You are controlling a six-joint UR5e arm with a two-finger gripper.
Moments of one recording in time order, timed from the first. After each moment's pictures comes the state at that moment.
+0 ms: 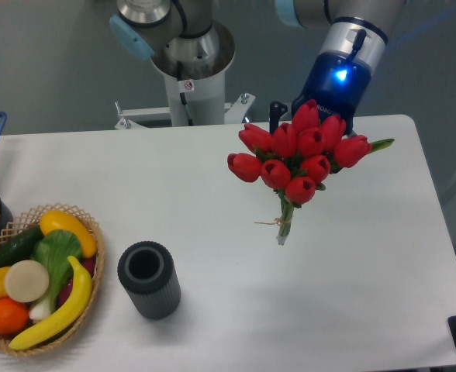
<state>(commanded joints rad) 2.81 -1.67 -1.69 -0.80 0.58 0.81</state>
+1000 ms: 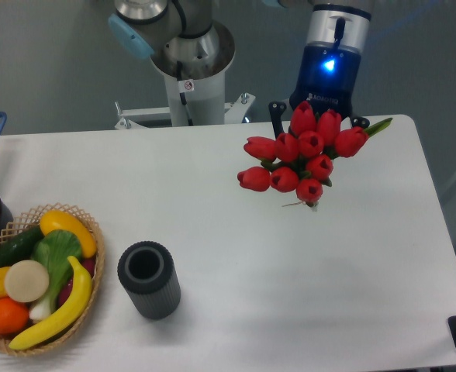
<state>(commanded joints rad) 2.75 -1.60 -1.73 -0.84 0.98 0.82</state>
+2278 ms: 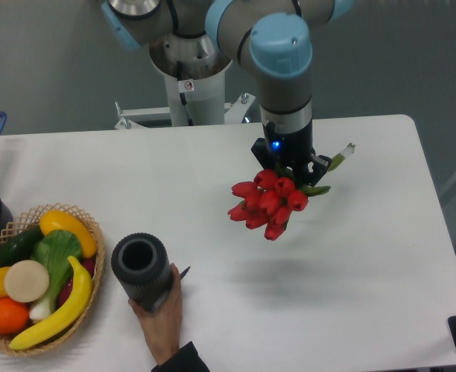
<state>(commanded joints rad) 2.54 -1.75 -1.75 -1.06 1.78 1.15</state>
